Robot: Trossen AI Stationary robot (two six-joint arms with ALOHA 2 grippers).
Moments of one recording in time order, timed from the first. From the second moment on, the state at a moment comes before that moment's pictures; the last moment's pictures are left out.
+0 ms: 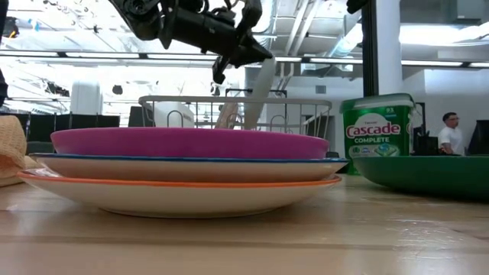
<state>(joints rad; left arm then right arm) 0.19 1.62 0.98 0.64 -0.34 -0.48 0.41 1.33 1.36 -1.06 0.66 0.54</state>
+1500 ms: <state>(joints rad) 0.20 1.60 0.98 0.37 -0.42 -0.51 0.41 1.33 1.36 -1.06 0.65 0.55</state>
